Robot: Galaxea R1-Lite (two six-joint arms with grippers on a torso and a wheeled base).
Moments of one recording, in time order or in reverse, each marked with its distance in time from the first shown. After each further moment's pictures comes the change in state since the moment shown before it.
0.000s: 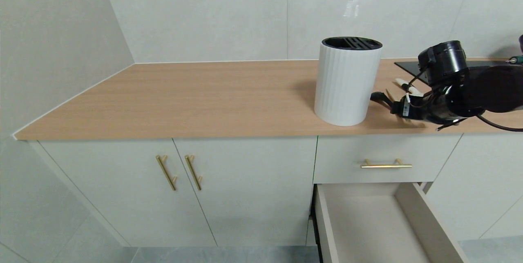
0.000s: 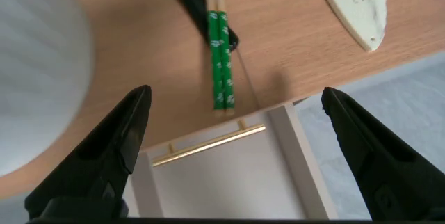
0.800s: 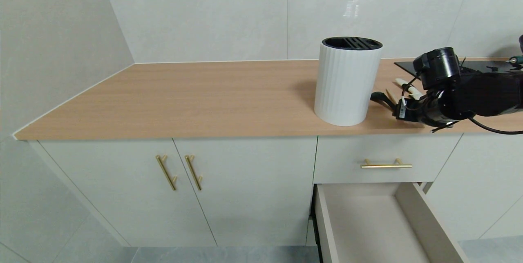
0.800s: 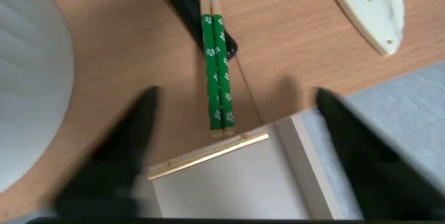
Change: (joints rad) left arm 0.000 0.000 0.000 0.000 0.000 0.000; right arm -0.010 0.043 -0.001 -0.043 0.008 0.013
